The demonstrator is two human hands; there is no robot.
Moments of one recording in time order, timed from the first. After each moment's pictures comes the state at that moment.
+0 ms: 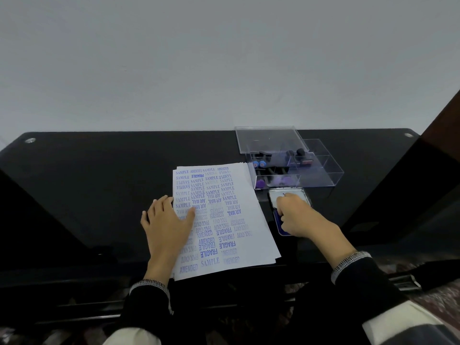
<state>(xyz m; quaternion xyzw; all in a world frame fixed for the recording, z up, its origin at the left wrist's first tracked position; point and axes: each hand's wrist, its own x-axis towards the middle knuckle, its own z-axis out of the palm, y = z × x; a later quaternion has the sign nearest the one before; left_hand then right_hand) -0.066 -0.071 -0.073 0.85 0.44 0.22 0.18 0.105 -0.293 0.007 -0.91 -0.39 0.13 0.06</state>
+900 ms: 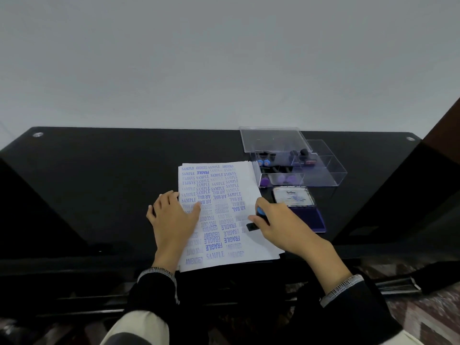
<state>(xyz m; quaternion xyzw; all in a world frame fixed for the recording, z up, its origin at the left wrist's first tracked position) -0.064 -0.070 -0.073 0.85 0.44 0.23 0.18 0.051 -0.278 0.008 -0.86 -0.45 0.11 0.20</state>
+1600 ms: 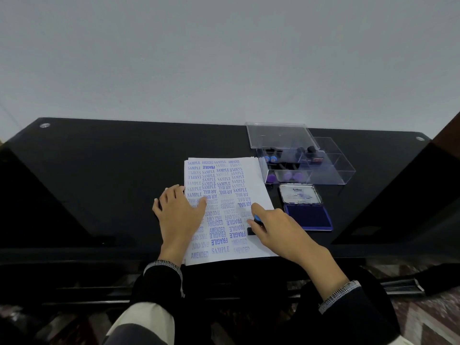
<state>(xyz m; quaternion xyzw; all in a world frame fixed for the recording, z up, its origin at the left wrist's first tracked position) -0.063 -0.069 -0.076 0.85 0.44 0.24 0.18 0.035 -0.272 -0.005 -0.85 -0.50 0.09 0.12</state>
